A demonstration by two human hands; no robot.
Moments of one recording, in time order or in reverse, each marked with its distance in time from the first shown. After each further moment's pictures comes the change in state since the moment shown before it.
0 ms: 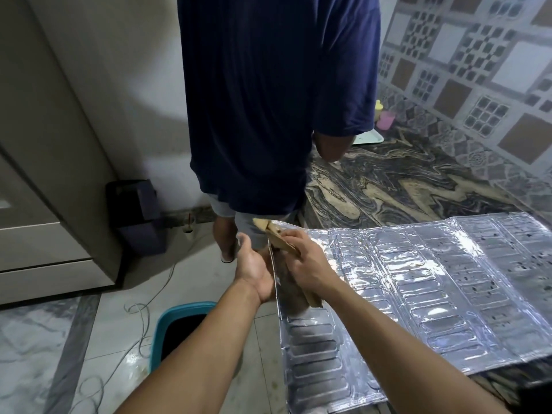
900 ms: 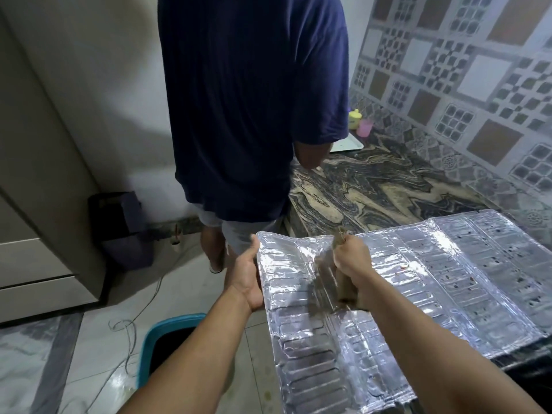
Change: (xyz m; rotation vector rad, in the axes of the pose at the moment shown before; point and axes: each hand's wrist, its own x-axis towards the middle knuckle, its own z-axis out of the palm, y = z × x) left_hand -0.015 -0.006 0.011 0.091 -0.165 -0.131; right_hand 0.000 0.045 -0.083 -0.188 0.241 0.710
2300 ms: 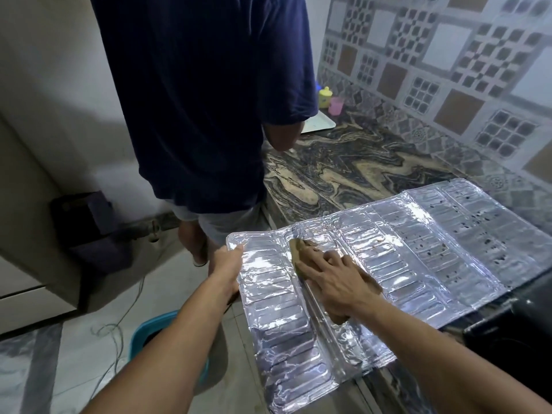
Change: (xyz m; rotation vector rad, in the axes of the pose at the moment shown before) left_hand 0.031 -0.006 -0.007 0.523 0.598 0.191; right_hand -0.039 0.086 0.002 -0.939 -0.217 -0.723
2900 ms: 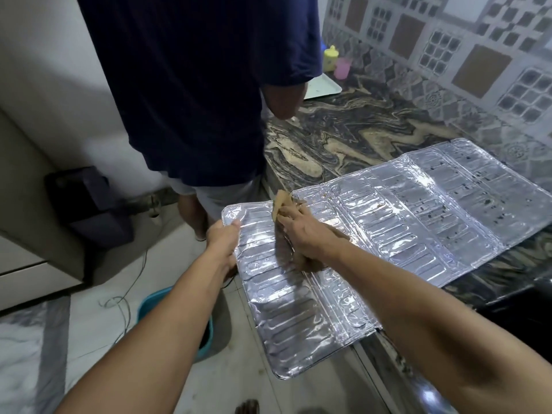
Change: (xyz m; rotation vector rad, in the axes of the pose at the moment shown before) left_hand 0.008 0.002 0.003 -0.039 0.007 0.020; right_hand 0.076 -0.023 -0.020 0.184 0.096 -0.089
